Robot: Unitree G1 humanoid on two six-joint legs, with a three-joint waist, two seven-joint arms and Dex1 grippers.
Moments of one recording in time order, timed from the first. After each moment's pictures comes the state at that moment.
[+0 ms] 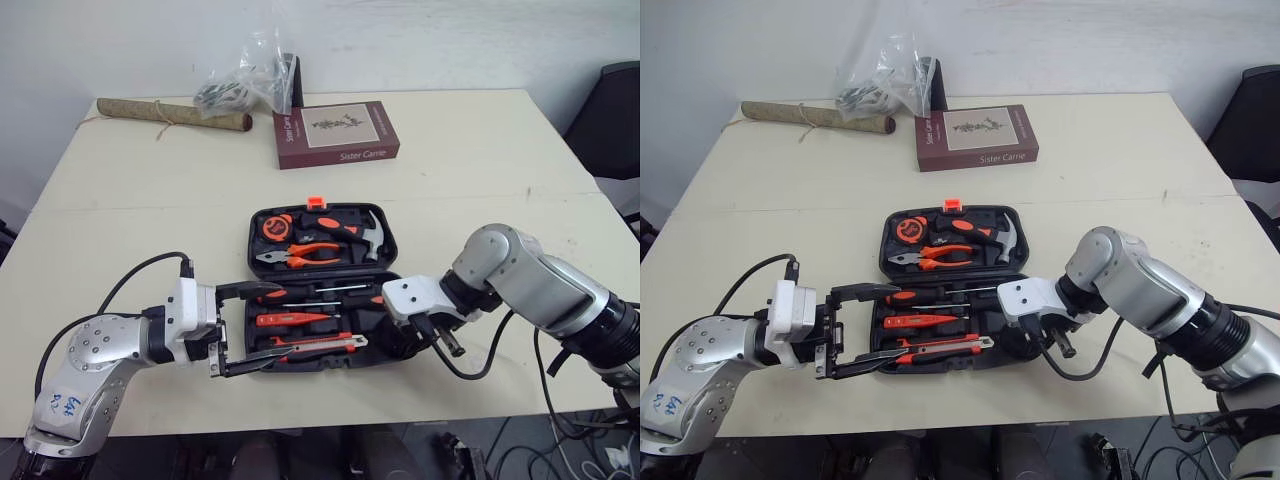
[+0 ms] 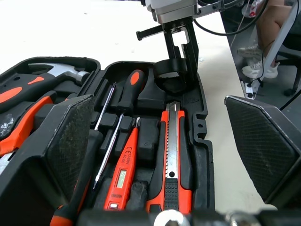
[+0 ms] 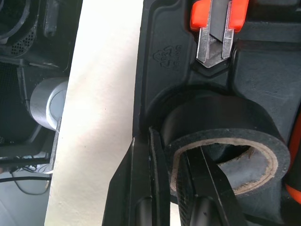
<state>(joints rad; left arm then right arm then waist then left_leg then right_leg) 0.01 0.70 0.13 -0.49 -0.58 0.25 -1.00 -0.85 -0.96 0.70 -0.27 0.13 0.66 1.56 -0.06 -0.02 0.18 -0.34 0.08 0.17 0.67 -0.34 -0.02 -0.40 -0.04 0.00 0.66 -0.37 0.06</state>
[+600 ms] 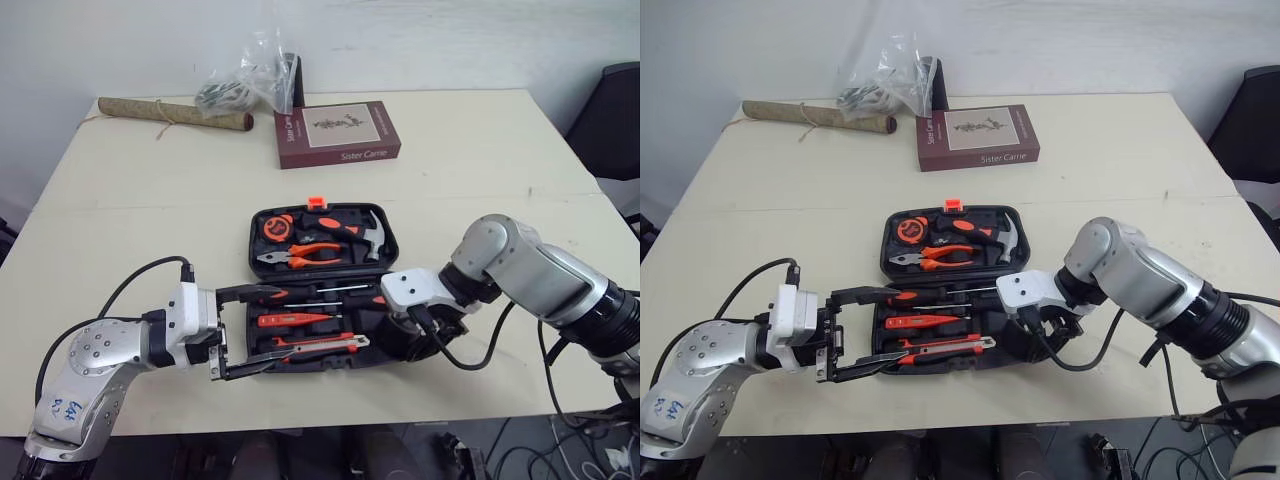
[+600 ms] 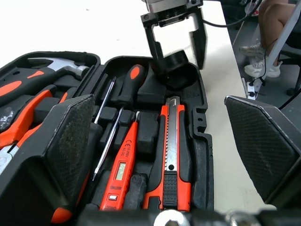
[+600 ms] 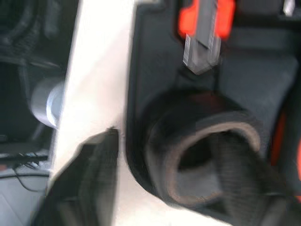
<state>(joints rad) 0.03 0.69 0.13 -0.49 -0.56 0.23 -1.00 -0.95 -0.97 0.76 -0.23 0.23 0.68 1.56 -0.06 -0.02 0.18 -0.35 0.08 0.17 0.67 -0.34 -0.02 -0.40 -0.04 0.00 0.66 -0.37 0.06</state>
